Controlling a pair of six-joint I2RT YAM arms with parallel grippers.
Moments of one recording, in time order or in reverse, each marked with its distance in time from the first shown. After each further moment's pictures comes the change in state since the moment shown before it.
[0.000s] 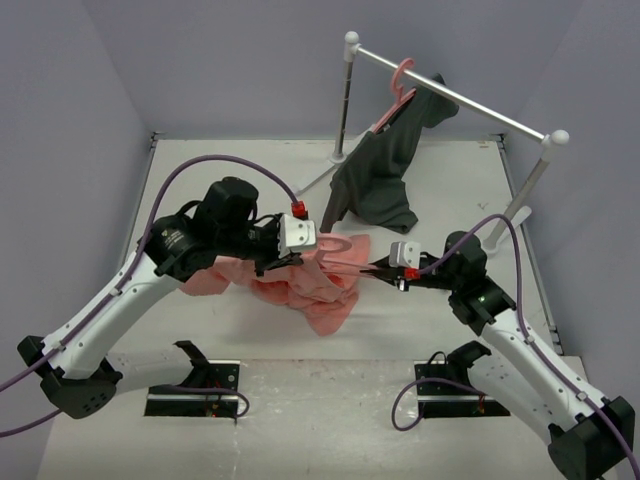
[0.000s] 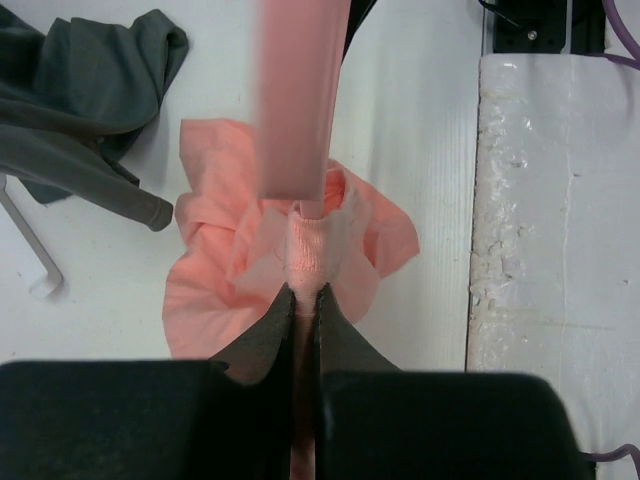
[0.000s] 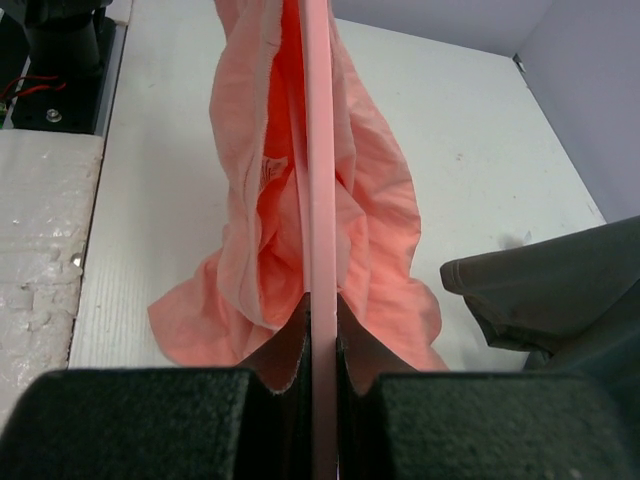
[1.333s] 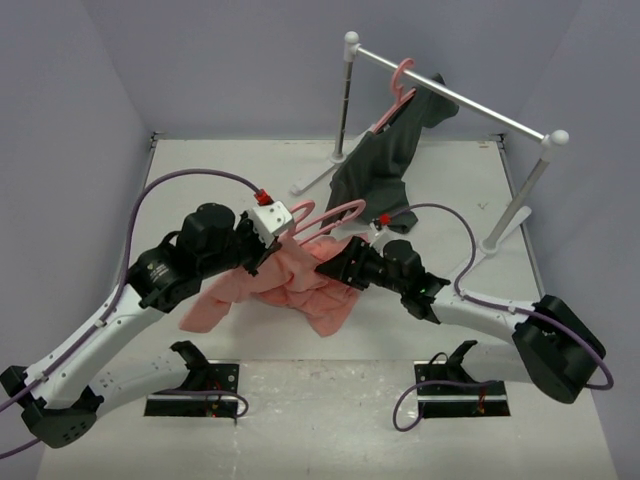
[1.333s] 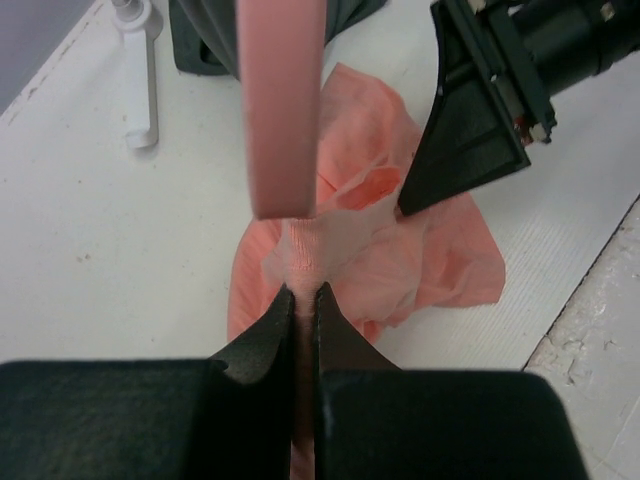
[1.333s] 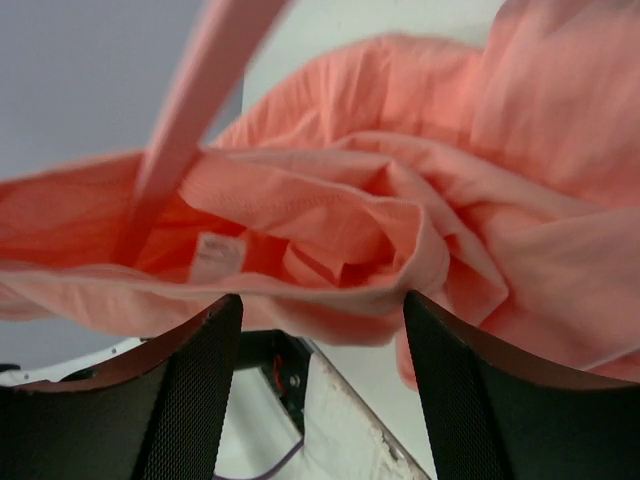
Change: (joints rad) left arm 0.004 -0.213 -0.272 0.260 -0.425 -0.343; right arm 0.264 0.491 -0.086 0.454 0.651 1.577
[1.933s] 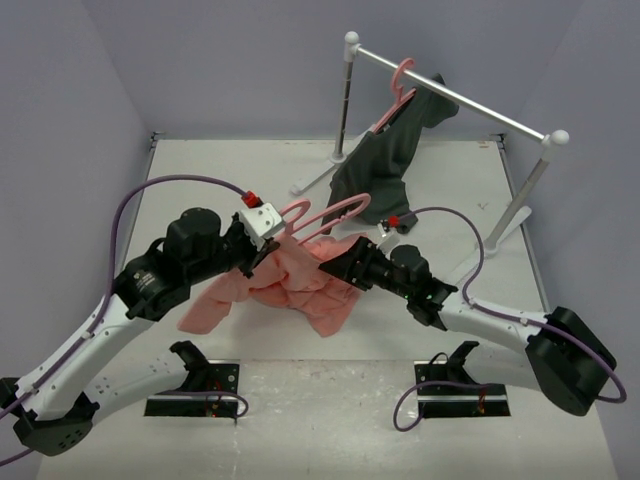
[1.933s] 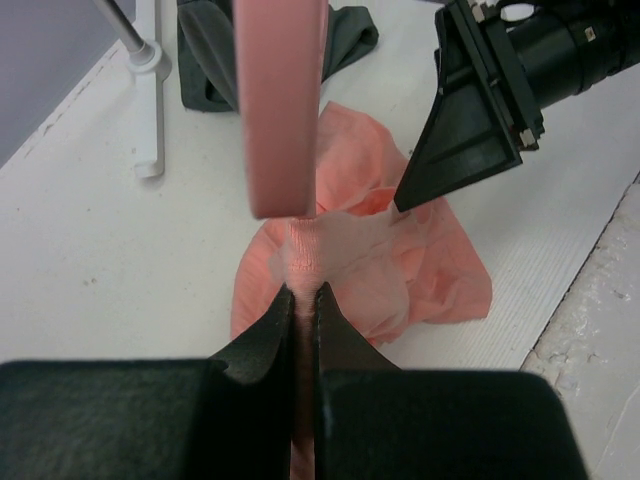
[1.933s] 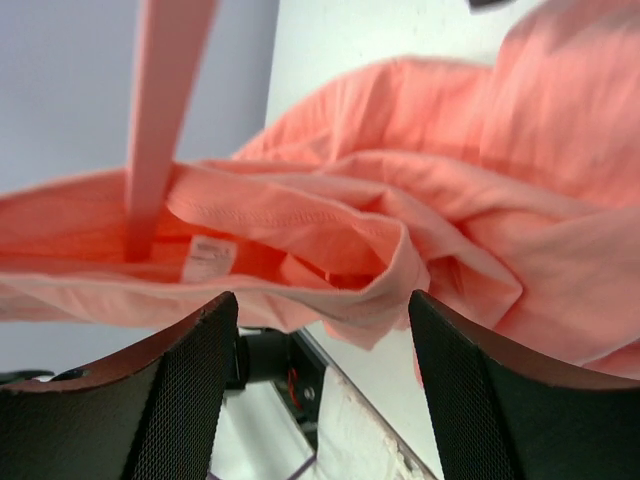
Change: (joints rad) left arm 0.000 -0.066 -0.005 0.026 0.027 -0.007; right arm 0.025 -0.062 -0.042 0.030 0.053 0.024
